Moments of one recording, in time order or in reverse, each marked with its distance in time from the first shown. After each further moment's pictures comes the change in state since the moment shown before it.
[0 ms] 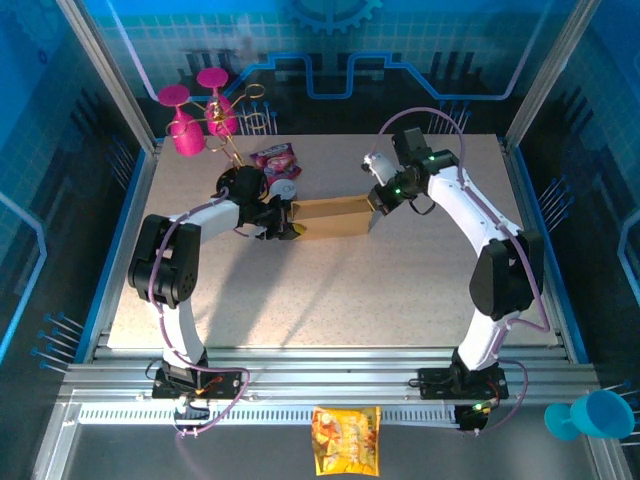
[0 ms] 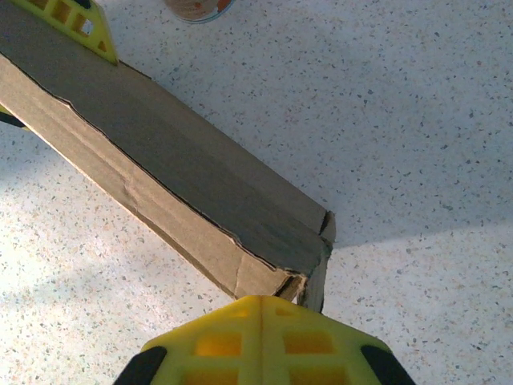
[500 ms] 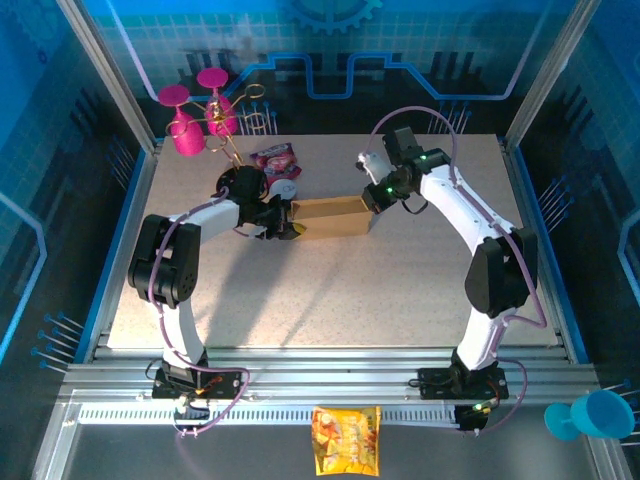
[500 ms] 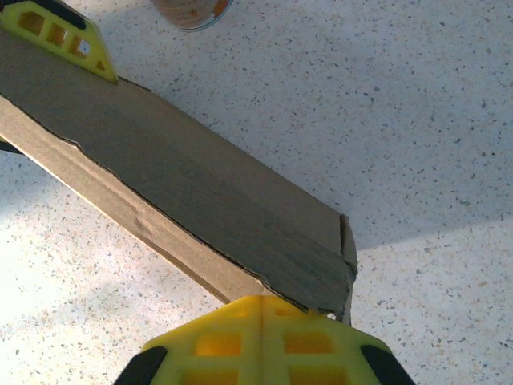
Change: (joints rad) left arm 0.000 0.000 0.005 -0.007 -0.001 0.000; right arm 0.037 0.027 0.039 -0.011 0.035 0.111
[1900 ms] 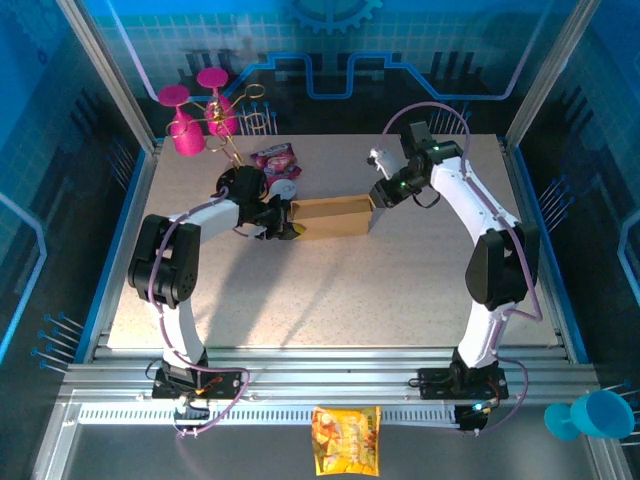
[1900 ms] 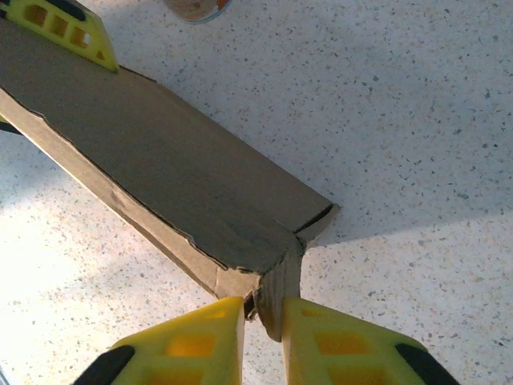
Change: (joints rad) left arm 0.002 0.000 0.000 -0.003 0.000 0.000; right arm -0.088 0.047 0.064 -0.085 -0.113 -0.101
